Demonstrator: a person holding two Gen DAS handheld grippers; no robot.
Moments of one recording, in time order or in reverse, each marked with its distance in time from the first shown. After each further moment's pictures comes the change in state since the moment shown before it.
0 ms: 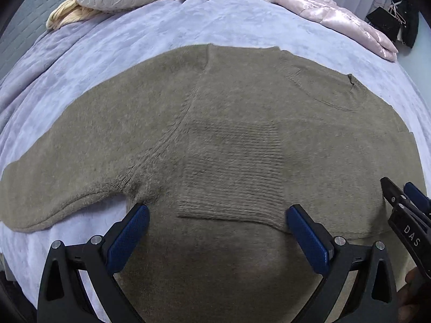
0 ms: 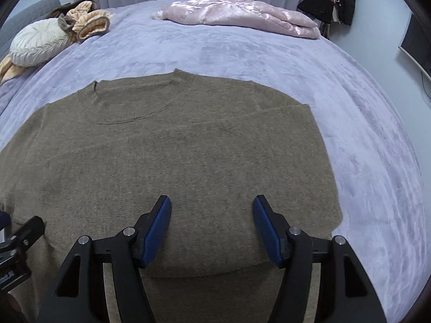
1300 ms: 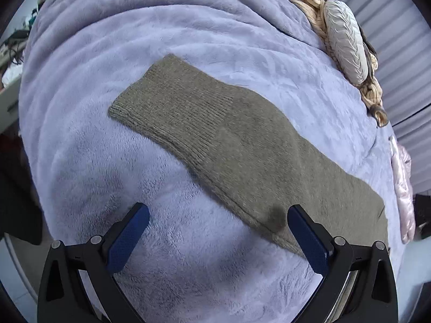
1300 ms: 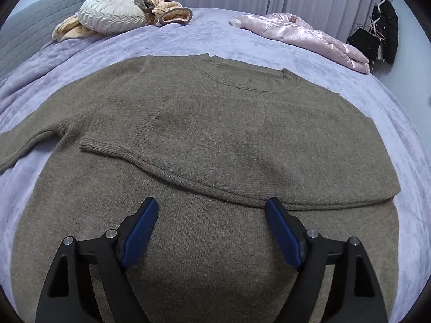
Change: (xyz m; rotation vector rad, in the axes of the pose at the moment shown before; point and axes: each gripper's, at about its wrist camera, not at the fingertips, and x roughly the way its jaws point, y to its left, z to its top) left arm -0.038 0.371 -0.097 -0.835 -0.112 -0.042; right arm -0.030 0.100 -0.073 -0.191 -0.095 0.136
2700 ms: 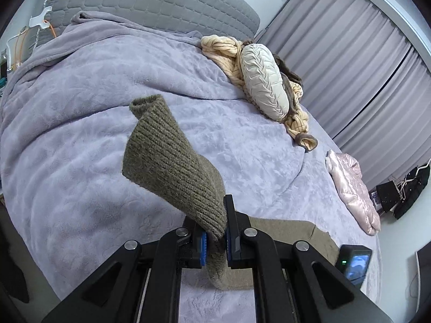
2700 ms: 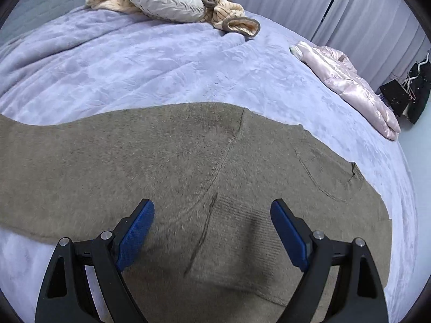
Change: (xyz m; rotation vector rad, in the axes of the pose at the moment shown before) left arm -0.105 -0.077 0.037 0.208 -0.255 -0.276; right arm 0.039 0.155 0.109 -0.254 0.067 -0.050
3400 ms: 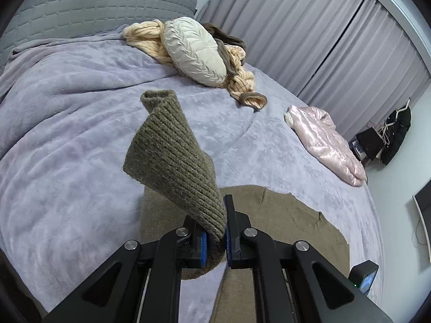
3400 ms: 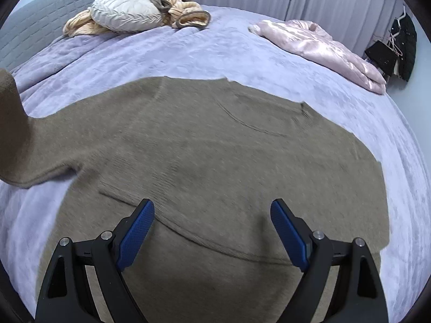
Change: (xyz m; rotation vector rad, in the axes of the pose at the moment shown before) left arm 0.019 -0.155 -0.052 0.256 0.128 -0.099; right arm -0.038 -0.147 -0.105 0.208 -0.043 0.101
